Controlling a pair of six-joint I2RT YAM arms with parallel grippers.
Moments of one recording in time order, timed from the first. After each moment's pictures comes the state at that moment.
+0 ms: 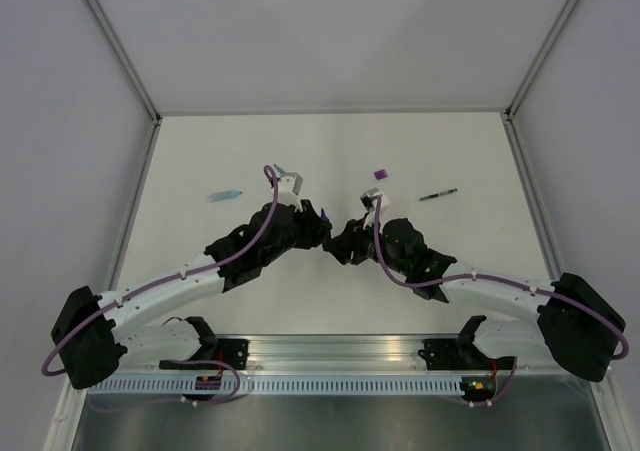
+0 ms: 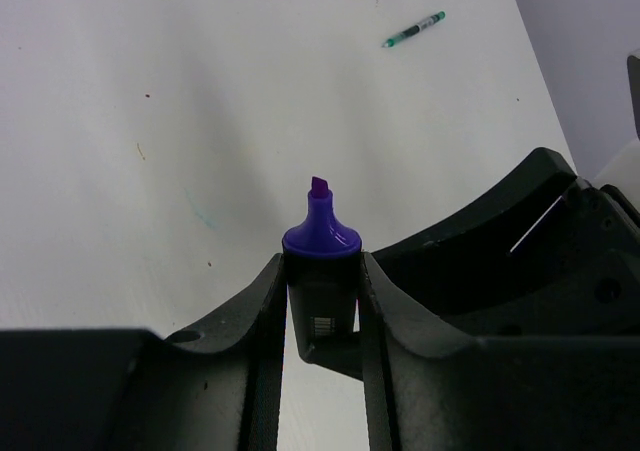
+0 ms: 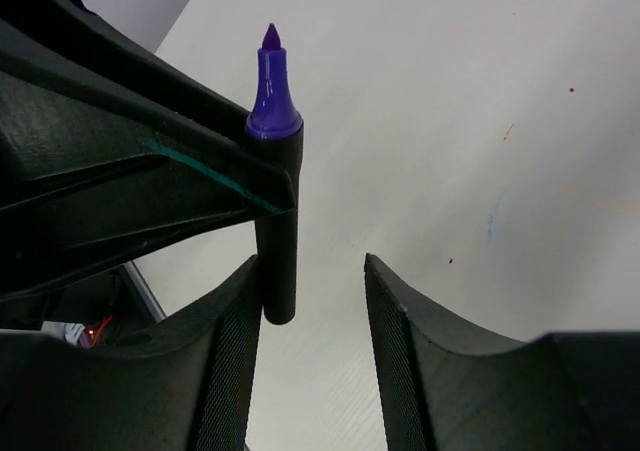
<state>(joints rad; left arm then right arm) -0.90 1.13 0.76 -0.04 -0.23 -0.66 0.87 1.21 0.52 0.43 -0.04 0.55</state>
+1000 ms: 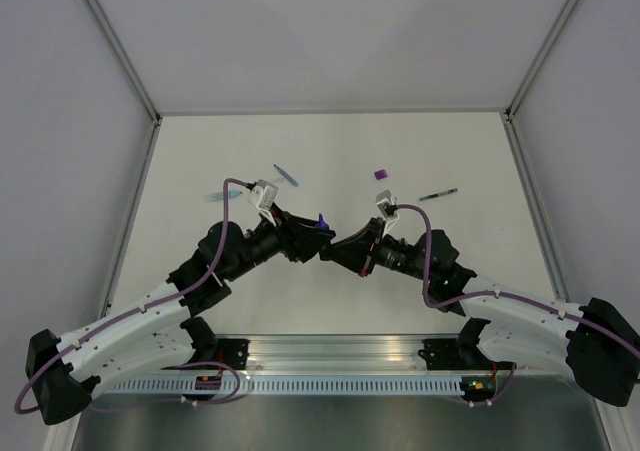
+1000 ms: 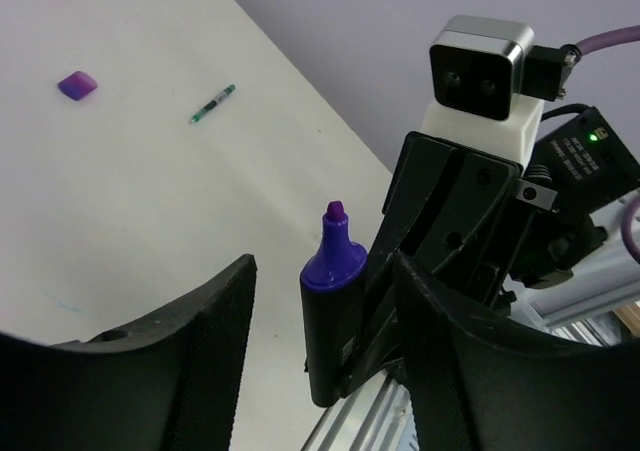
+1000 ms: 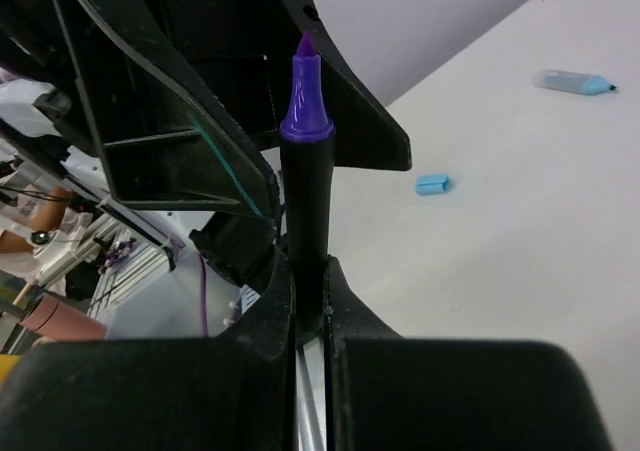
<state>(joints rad) -0.89 0.82 0.62 0.20 0.04 -0.59 0.88 1.02 0.42 0.72 -0.35 0.64</state>
